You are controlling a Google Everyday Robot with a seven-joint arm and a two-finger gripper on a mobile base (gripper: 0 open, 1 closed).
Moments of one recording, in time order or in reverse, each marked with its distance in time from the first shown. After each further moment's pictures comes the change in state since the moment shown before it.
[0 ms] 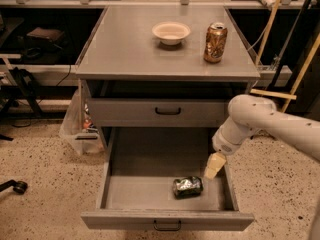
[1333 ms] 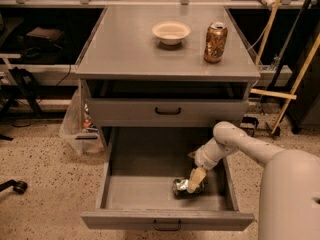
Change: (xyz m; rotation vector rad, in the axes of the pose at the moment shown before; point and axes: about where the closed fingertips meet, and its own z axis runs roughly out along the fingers) arm -0.018 -0.028 0.177 -0.199 -0.236 -0.134
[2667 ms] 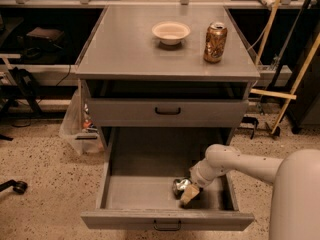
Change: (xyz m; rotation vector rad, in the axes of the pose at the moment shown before) arm 0.022 0.027 0.042 0.179 0.083 0.126
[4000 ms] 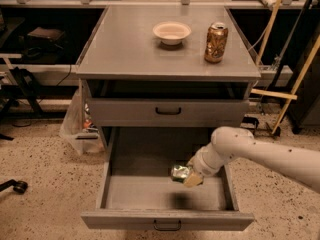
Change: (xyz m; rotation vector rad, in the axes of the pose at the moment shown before) arm -0.053 0.034 -0.107 0.039 -0.008 -0.137
